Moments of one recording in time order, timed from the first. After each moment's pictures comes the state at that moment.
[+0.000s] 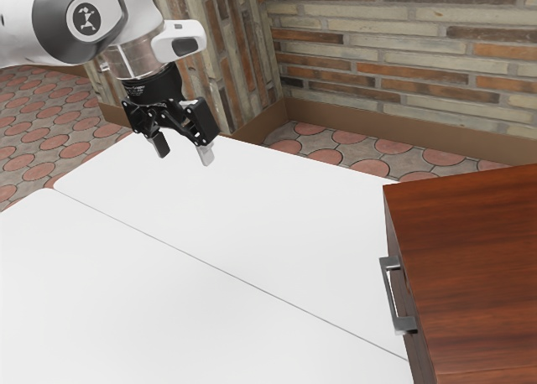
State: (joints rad) arm -0.33 0.05 0.47 -1.37 -0.05 1.49 0.02
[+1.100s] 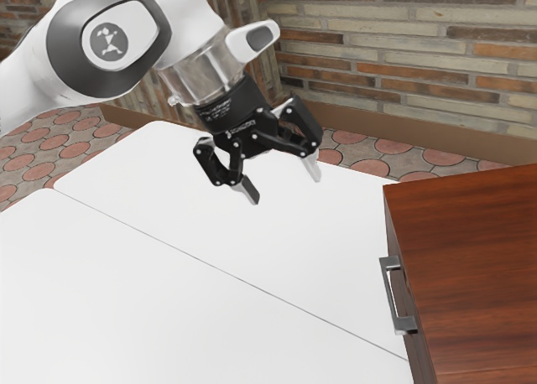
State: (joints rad) arm -0.35 -0.09 0.18 -1.59 -0.26 1.70 -0.66
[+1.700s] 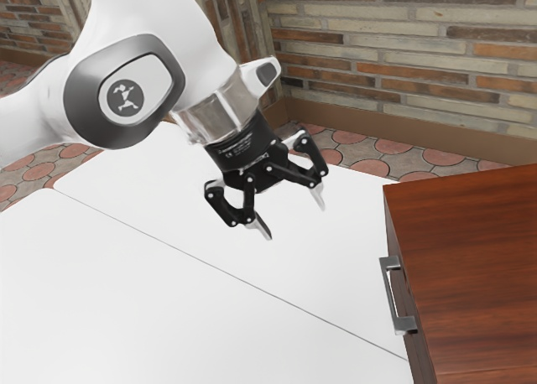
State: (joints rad) arm -0.34 -0.14 0.14 -1.76 -0.22 1.85 -0.98
